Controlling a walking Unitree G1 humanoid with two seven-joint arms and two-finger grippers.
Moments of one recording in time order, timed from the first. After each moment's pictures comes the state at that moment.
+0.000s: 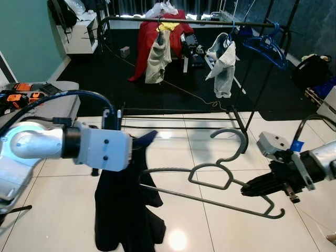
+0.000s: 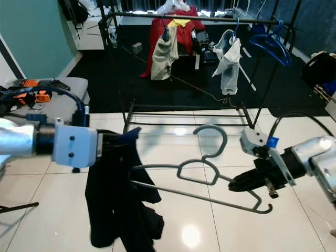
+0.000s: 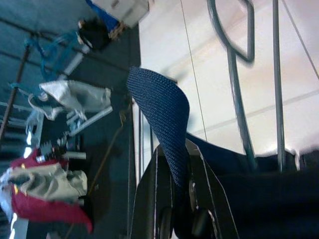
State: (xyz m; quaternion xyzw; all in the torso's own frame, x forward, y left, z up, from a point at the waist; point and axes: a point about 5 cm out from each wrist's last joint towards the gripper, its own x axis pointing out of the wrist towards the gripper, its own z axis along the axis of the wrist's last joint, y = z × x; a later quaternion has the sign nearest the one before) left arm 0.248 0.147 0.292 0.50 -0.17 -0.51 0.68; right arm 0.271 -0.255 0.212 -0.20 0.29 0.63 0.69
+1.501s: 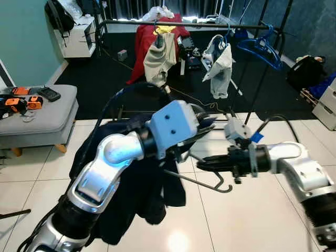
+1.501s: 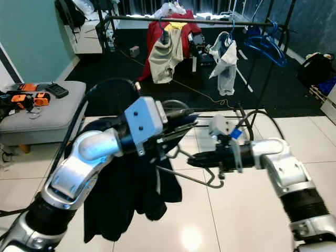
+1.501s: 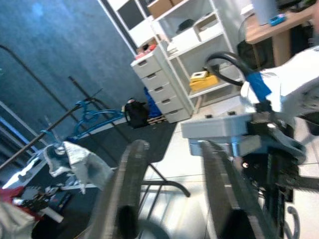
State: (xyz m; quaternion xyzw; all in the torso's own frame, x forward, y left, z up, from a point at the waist) left arm 0.272 0.047 0.280 0.22 -0.29 -0.47 0.81; right arm 0.308 -0.183 0.196 -0.14 0.11 0.61 0.77
